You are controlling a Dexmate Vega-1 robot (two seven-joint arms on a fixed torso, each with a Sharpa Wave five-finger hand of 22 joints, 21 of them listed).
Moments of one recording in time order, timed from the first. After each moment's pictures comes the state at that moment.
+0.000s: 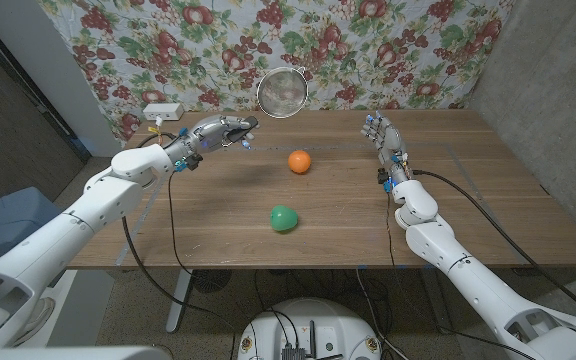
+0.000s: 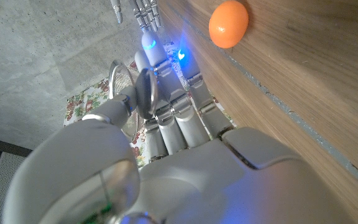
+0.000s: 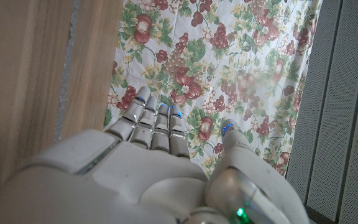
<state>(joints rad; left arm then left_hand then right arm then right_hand) 0.78 0.83 0.36 -1.51 -0.70 -0.16 -0.47 0.71 0.11 0.76 -0.08 0.29 0.86 0.02 0.20 0.38 1.19 -0.12 0.30 0.32 1.29 -0.17 0.31 0.24 0.63 -0.06 1.11 0.17 -0.88 -0.39 -0.39 -1.38 0.55 0.44 -0.12 0.35 0.16 0.40 -0.10 0.19 0.37 0.11 0.20 0.20 0.29 0.09 0.21 0.25 0.24 0.04 0.26 0.52 0.19 0.03 0.64 0.17</state>
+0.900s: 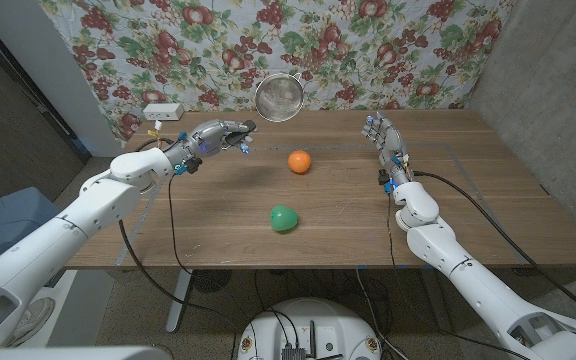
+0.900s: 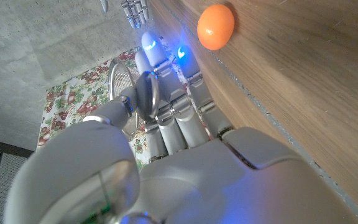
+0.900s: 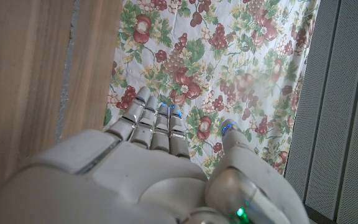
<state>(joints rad) 0.84 0.87 0.33 -1.61 -0.74 -0.04 -0.36 0.70 0.13 0.77 -0.09 0.27 0.86 0.03 0.20 0.38 1.19 -0.12 0.29 0.29 1.31 -0.19 0.33 0.24 0.66 -0.06 1.12 0.18 -0.90 -0.40 -0.39 -1.41 0.55 0.44 -0.13 0.34 0.16 0.41 -0.10 0.19 0.37 0.11 0.20 0.20 0.29 0.09 0.21 0.25 0.24 0.04 0.26 0.52 0.19 0.03 0.63 0.17</state>
